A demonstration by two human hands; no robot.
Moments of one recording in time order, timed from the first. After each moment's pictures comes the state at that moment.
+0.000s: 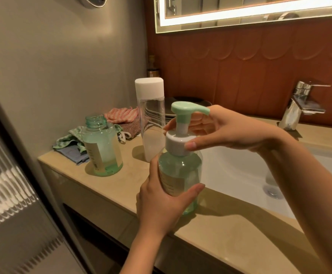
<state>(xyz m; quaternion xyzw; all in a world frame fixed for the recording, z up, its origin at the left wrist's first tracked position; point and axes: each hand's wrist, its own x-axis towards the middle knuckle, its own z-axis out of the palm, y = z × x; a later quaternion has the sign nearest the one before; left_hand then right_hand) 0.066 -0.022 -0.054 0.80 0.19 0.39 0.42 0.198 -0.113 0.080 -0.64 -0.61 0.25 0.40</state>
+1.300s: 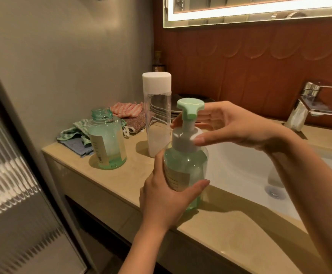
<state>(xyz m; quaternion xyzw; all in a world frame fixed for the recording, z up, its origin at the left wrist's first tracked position) 0.065 -0.022 -0.052 0.80 0.20 0.37 0.42 0.202 -0.111 0.076 -0.61 -0.63 0.25 0.41</state>
